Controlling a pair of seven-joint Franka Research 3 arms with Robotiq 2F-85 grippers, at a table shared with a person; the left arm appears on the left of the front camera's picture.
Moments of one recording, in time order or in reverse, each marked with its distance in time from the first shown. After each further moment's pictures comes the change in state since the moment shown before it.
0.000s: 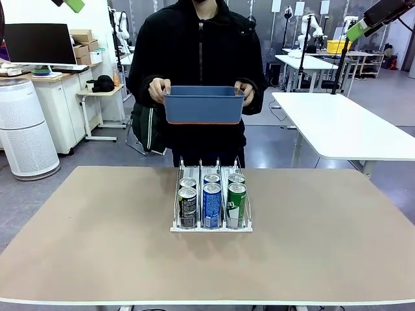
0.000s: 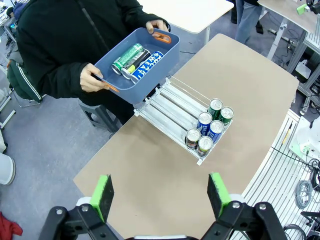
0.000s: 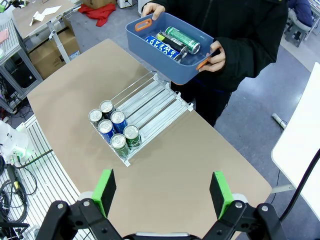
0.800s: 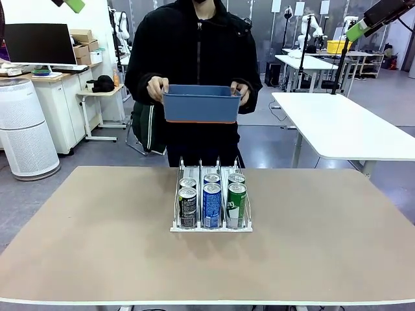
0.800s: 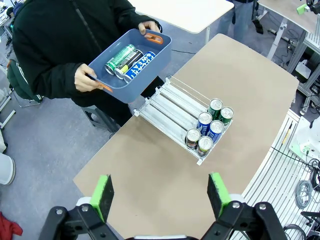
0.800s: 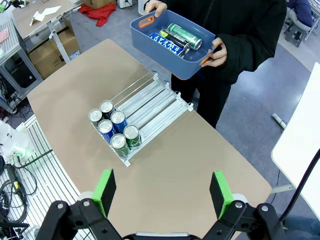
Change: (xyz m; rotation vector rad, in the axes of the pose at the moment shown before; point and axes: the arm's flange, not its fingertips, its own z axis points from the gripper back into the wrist) left arm 0.000 0.000 0.000 0.000 0.000 0.000; right arm 0.000 0.000 0.000 0.000 0.000 0.000
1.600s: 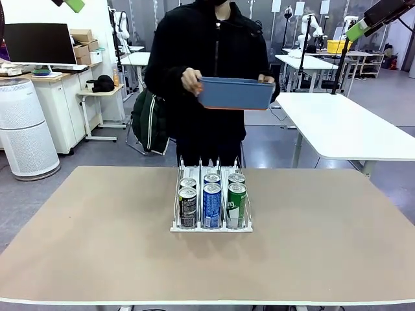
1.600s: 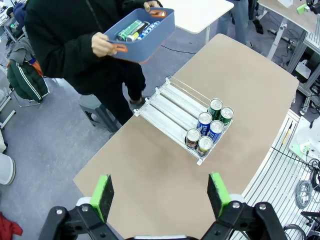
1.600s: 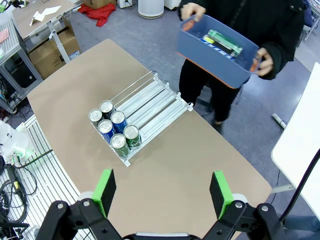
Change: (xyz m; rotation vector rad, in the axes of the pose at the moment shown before) left arm 0.000 0.000 0.000 0.000 0.000 0.000; right arm 0.000 0.000 0.000 0.000 0.000 0.000
